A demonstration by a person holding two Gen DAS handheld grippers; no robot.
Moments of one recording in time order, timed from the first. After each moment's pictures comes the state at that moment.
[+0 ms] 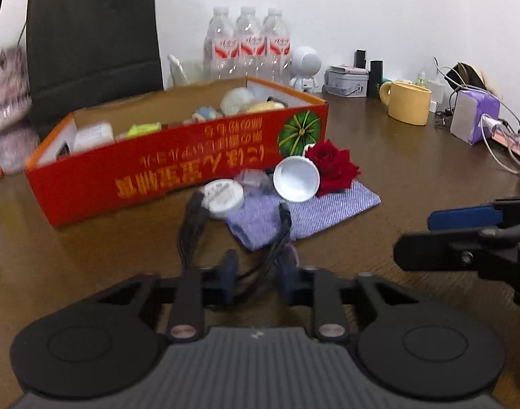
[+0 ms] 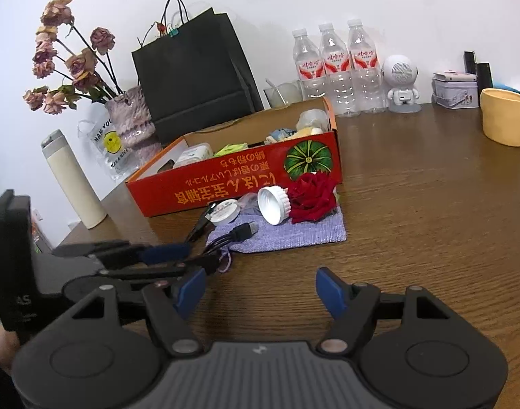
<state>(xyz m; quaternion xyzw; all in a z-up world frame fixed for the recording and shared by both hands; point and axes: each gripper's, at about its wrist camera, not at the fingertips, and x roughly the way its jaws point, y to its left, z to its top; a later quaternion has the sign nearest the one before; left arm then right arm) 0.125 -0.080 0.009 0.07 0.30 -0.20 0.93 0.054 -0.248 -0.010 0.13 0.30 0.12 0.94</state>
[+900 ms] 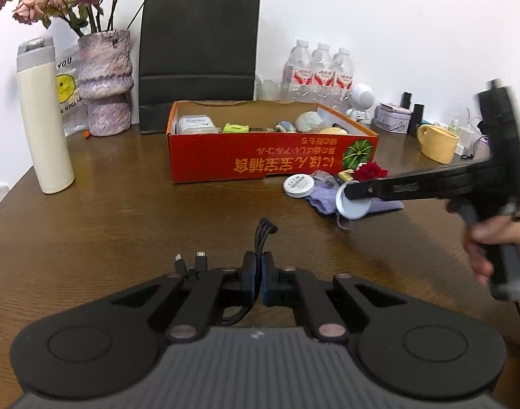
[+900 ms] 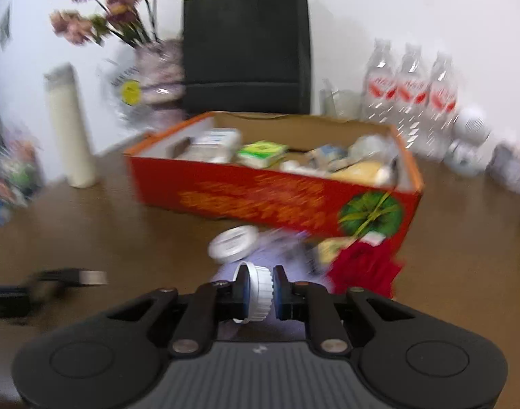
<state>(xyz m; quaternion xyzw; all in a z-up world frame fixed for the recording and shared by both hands) 0.032 0.018 0.052 0.01 0.29 -0.12 0.95 0.130 -0.191 -0.001 0.00 0.31 0.18 0.93</state>
